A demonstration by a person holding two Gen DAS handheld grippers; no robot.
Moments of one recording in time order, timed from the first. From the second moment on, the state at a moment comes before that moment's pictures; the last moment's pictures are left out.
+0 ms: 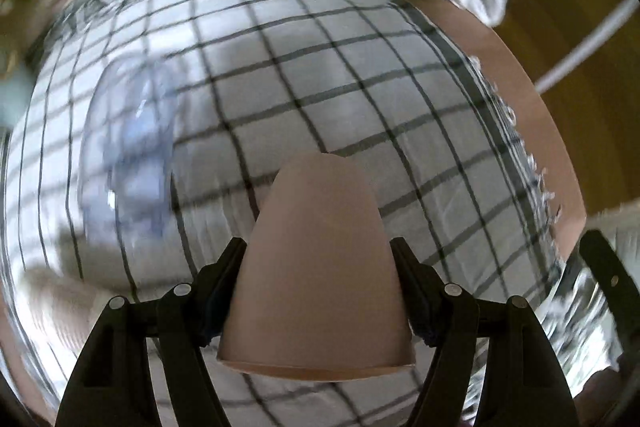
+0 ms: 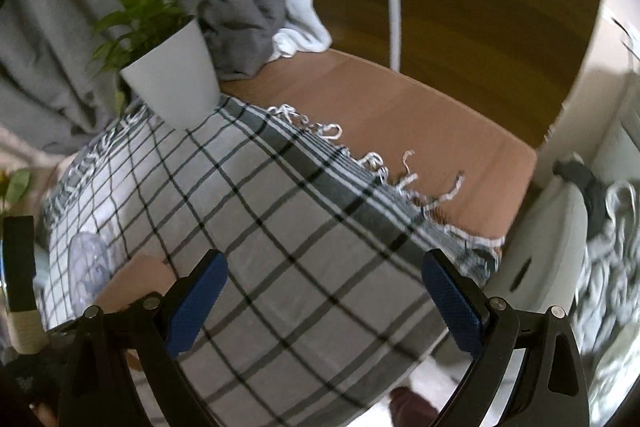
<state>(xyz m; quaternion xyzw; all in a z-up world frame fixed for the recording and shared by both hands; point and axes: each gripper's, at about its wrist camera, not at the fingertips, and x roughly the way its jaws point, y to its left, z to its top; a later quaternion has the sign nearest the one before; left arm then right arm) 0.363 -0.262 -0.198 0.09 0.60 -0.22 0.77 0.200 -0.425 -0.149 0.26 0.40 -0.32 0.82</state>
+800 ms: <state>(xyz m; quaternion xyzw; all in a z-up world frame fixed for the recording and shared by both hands) 0.274 -0.252 -0.222 -0.03 0.59 -0.12 0.80 0.171 -0.437 -0.166 0.12 0.47 -0.18 0.86</state>
